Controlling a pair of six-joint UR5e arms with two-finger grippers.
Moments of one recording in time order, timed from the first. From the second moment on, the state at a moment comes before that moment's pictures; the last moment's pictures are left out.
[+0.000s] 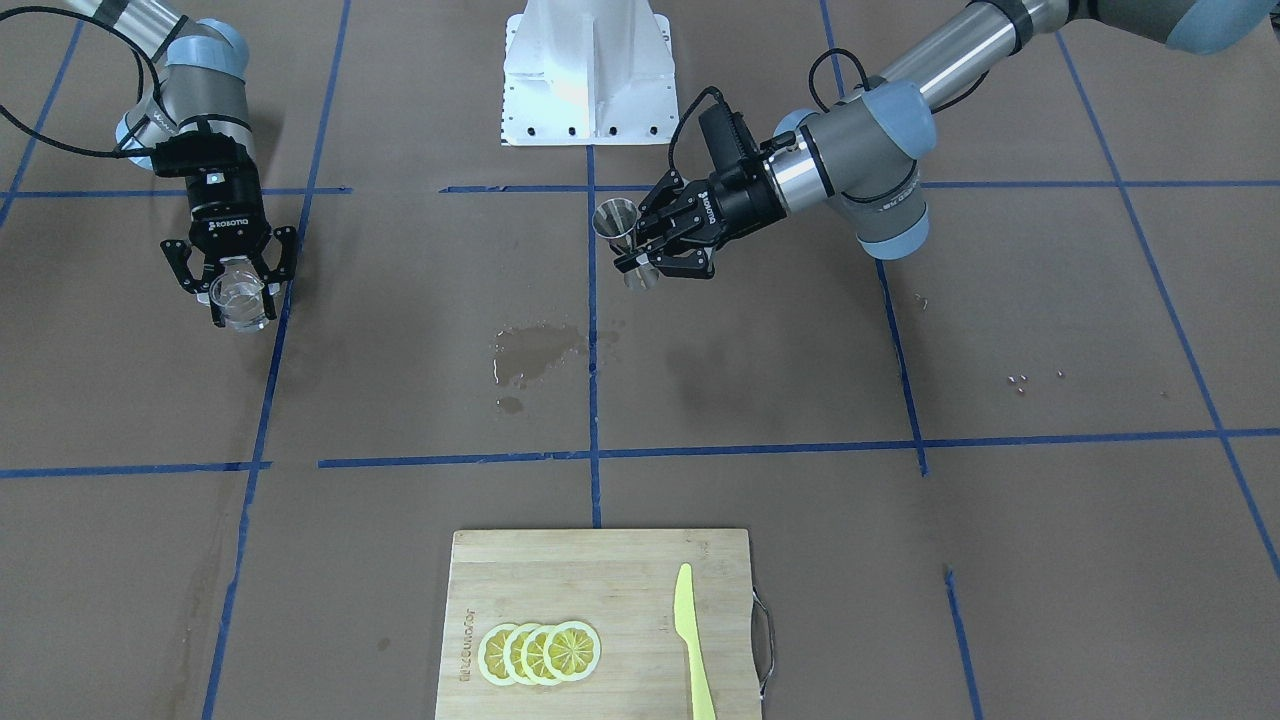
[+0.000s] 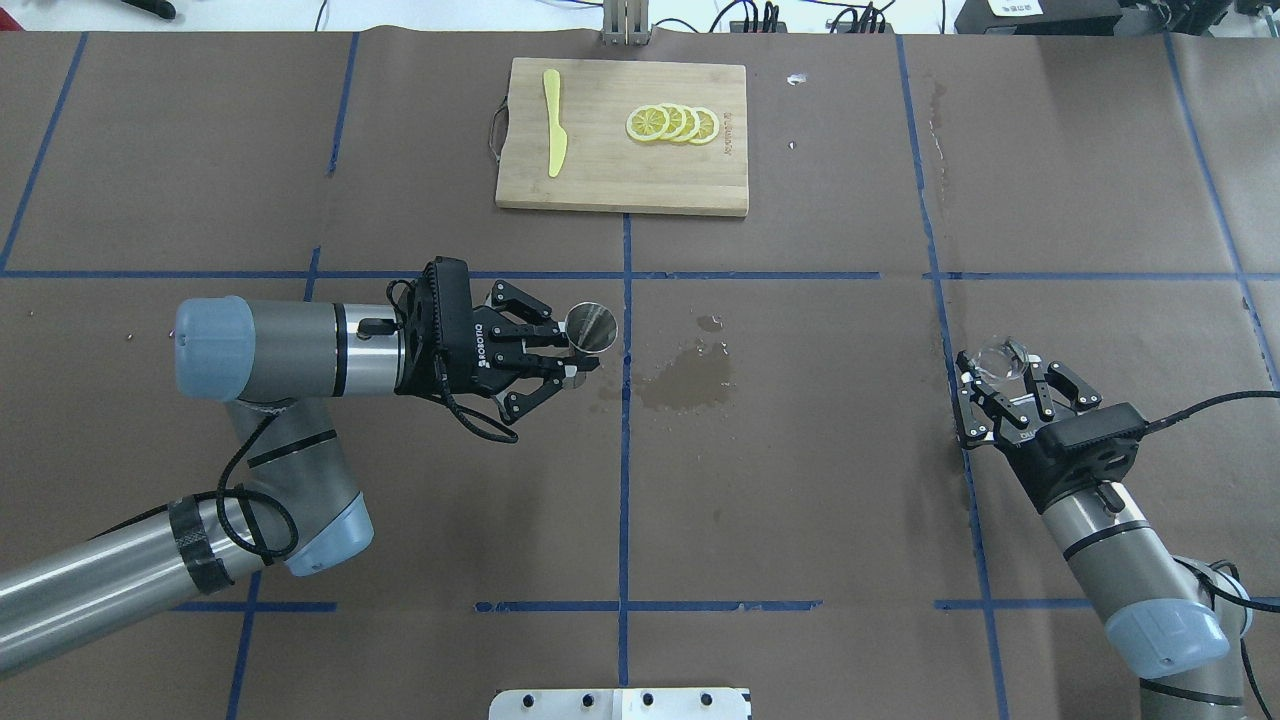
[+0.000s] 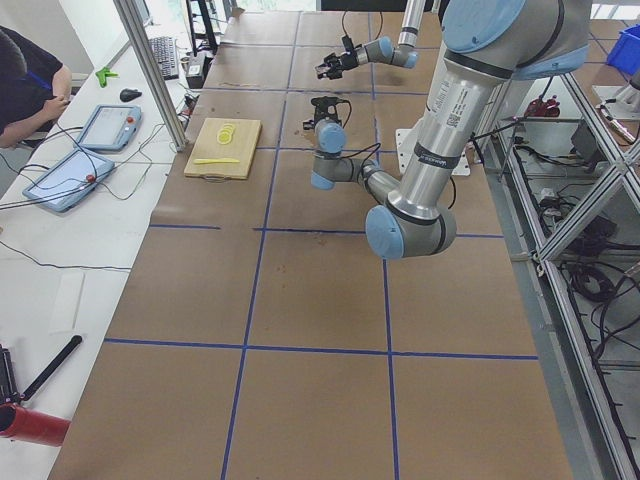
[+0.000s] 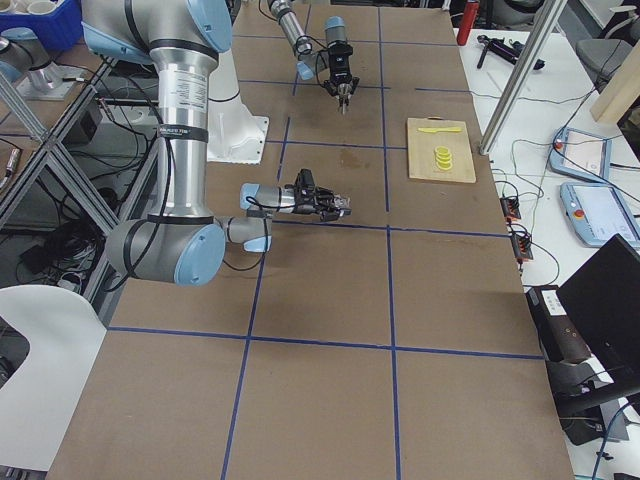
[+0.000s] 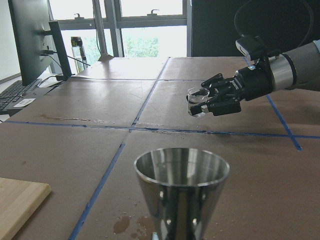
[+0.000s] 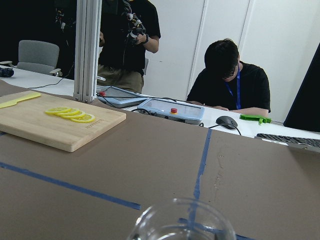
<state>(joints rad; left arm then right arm) -0.54 -2.08 -1.43 -3.10 -1.90 -0.19 0.21 -1.65 1.58 -0.10 0.55 0.74</state>
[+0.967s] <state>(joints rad) -0.54 -2.08 -1.43 -3.10 -1.90 -0.19 0.30 -1.52 1.63 -0.20 0.72 0.59</state>
